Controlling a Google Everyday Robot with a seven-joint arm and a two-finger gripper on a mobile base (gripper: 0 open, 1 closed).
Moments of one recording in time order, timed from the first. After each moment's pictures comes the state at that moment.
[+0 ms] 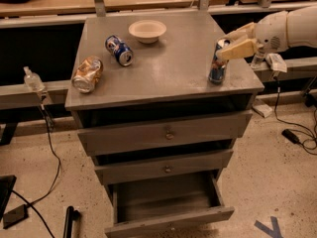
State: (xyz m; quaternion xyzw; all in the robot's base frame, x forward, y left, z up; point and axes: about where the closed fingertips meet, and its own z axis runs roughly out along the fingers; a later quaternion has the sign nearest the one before) arm 0.692 -0.212 0.932 -0.49 0.69 0.20 0.49
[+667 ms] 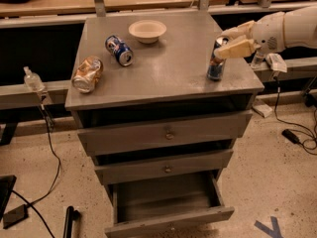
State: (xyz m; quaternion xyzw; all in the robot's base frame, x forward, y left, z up) arm 0.694 -0.206 0.929 -0.50 0.69 0.20 0.49
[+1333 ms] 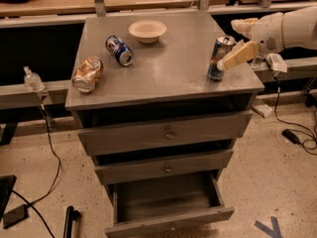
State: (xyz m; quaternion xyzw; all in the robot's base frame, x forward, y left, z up) arm 0.694 -0.204 0.929 -0.50 0.69 0.21 0.49
